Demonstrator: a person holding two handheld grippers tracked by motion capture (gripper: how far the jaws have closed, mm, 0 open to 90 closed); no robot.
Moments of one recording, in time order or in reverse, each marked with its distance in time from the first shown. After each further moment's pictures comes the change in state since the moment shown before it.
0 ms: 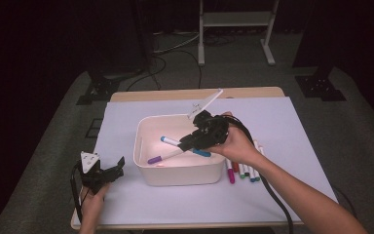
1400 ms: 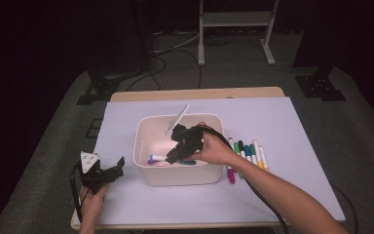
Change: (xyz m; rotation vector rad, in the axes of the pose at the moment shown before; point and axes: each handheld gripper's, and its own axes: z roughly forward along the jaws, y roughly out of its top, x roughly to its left) left arm 0.001 0.000 0.000 -0.003 -0.001 -0.003; right arm -0.018 -0.001 0.085 0.188 0.092 -0.065
